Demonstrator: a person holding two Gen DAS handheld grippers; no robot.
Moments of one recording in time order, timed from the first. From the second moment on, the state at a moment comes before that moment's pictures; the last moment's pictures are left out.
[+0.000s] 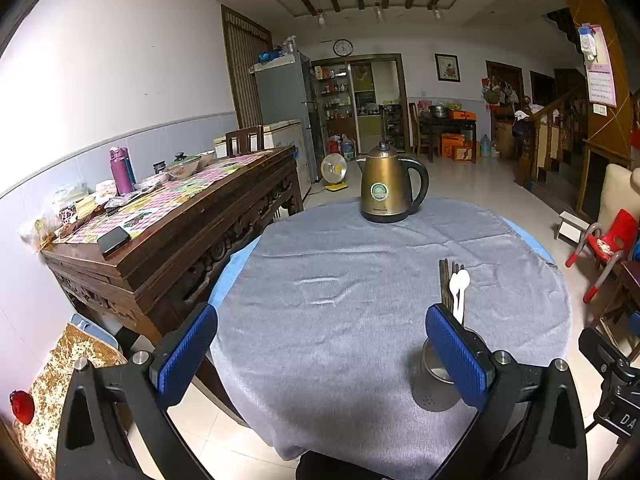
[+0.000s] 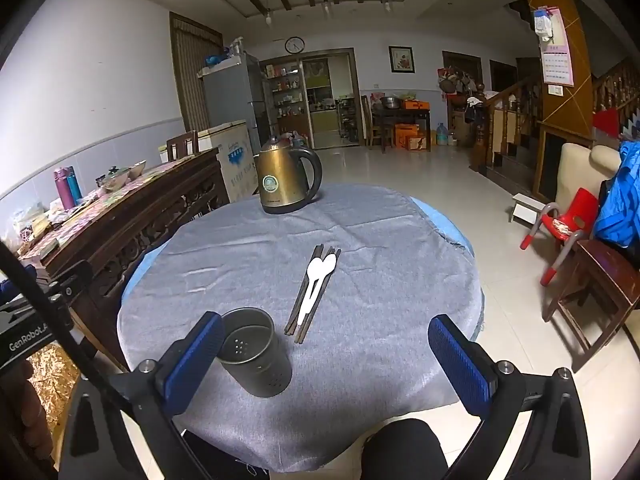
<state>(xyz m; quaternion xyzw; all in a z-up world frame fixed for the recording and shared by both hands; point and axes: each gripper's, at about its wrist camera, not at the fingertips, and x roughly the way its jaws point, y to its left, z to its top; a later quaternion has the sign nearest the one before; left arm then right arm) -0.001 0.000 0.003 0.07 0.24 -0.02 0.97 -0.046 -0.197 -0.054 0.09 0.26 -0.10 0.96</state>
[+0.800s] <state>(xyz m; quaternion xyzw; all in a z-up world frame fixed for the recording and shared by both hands) 0.004 0.004 -0.003 0.07 0.25 -0.02 0.97 -0.050 -0.202 -0.060 0.10 0.26 -0.10 0.95</state>
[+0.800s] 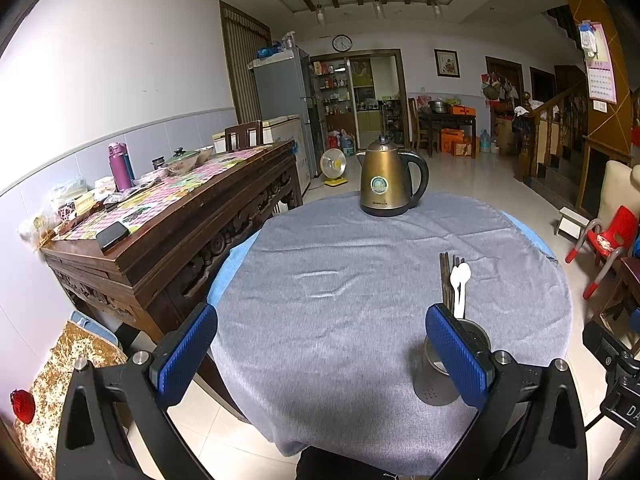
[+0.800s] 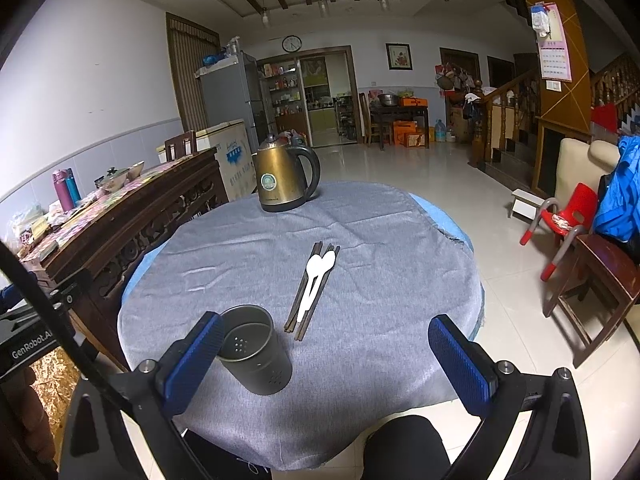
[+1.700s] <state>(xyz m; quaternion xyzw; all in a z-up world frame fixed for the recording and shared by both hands) 0.017 -0.006 -0.022 0.09 0.29 -0.02 0.95 -0.044 -0.209 -0.069 0.15 0.26 -0.10 0.95</state>
